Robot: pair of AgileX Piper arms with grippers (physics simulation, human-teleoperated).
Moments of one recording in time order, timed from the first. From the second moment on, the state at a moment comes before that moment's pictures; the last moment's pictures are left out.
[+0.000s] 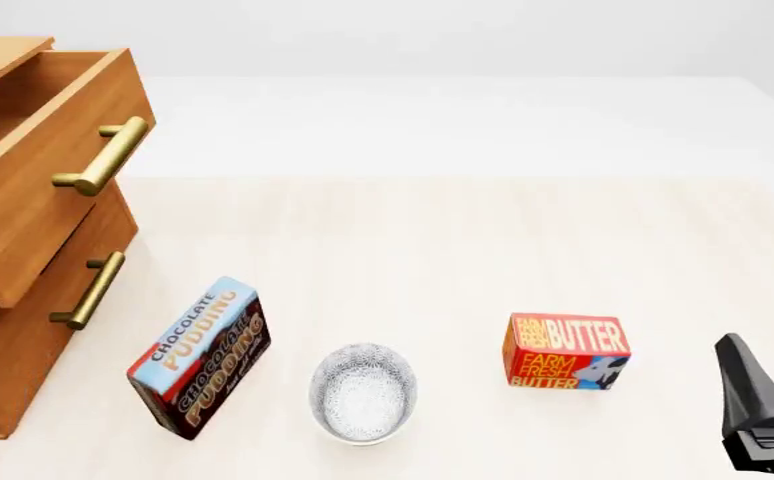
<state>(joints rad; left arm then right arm) -0.09 0.00 -0.35 0.20 0.17 0.00 0.01 0.00 0.00 0.00</state>
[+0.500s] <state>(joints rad) -0.16 0.00 -0.56 0.37 0.28 0.00 0.01 0.00 0.00 0.00</state>
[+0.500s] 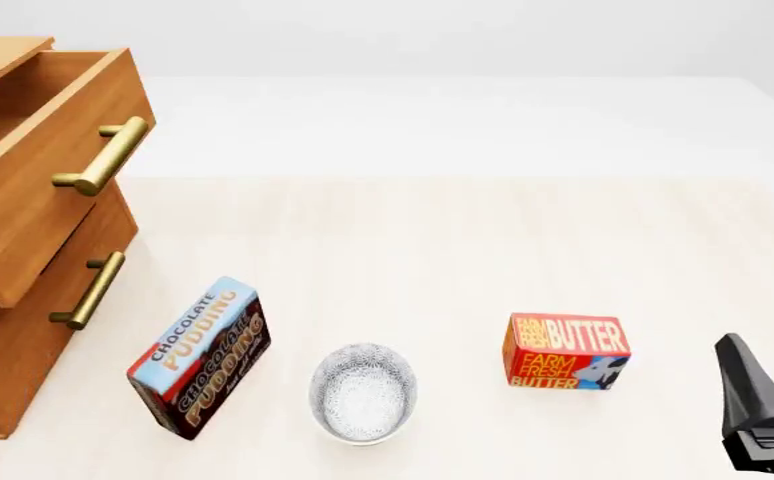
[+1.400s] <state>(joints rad) -0.16 0.43 -1.01 0.54 0.15 0.00 0.01 0.00 0.00 0.00</state>
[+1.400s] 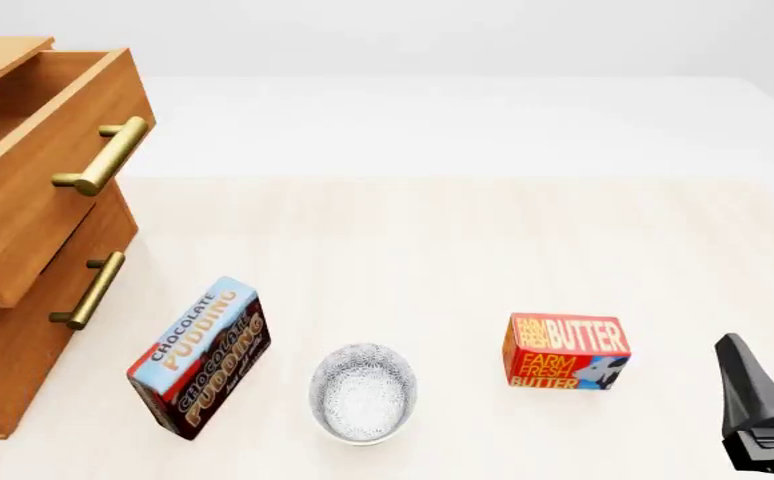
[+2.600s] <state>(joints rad) 0.01 0.69 -1.06 0.53 -0.02 0.00 0.01 0.00 0.00 0.00</state>
